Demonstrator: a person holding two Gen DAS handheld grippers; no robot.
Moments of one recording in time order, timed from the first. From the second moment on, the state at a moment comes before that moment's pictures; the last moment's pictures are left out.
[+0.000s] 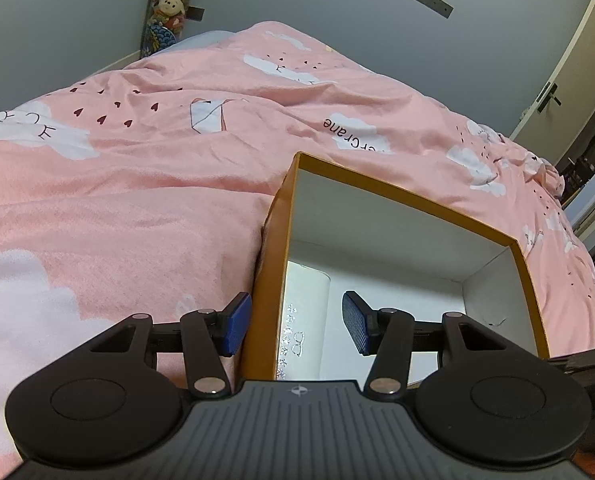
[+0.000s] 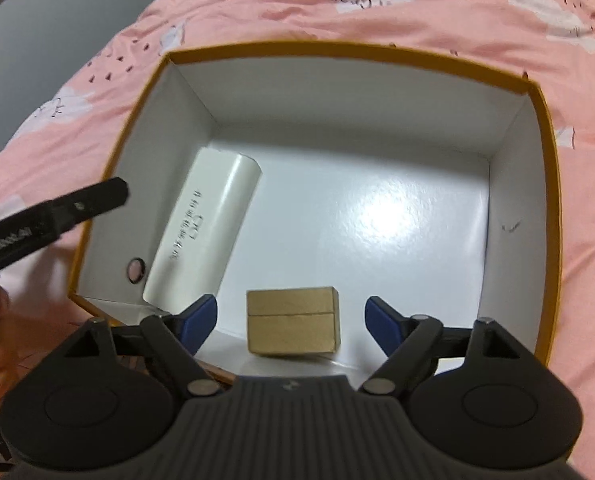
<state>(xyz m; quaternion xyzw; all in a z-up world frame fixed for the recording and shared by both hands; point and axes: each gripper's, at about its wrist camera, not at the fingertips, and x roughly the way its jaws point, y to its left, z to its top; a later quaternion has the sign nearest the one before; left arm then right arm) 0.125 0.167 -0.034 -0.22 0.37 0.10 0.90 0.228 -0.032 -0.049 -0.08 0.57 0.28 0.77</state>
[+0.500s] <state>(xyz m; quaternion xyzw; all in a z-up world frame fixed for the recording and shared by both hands) 0.128 0.177 -0.042 -0.23 0.38 0.11 0.89 0.240 -0.026 -0.083 -0.07 0.62 0.27 0.73</state>
